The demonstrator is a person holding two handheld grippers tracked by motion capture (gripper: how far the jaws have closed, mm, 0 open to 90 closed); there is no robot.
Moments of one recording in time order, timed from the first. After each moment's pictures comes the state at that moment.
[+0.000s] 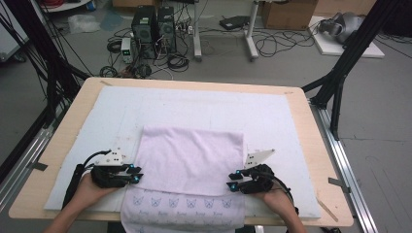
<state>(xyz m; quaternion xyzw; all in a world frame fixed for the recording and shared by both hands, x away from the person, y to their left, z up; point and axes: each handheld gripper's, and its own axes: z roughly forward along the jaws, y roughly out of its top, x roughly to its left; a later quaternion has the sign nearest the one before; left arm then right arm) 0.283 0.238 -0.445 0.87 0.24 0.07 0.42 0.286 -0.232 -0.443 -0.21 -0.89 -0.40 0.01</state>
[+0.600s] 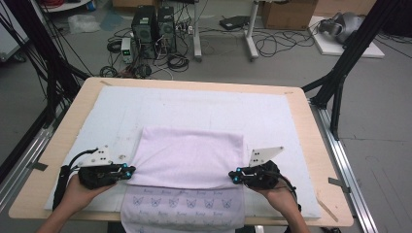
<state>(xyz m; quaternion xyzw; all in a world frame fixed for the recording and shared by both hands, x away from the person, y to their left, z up) 0.260 0.252 -0.409 0.85 0.24 0.10 0.45 0.276 -0.234 -0.405 -0.18 -0.88 -0.44 -0.03</state>
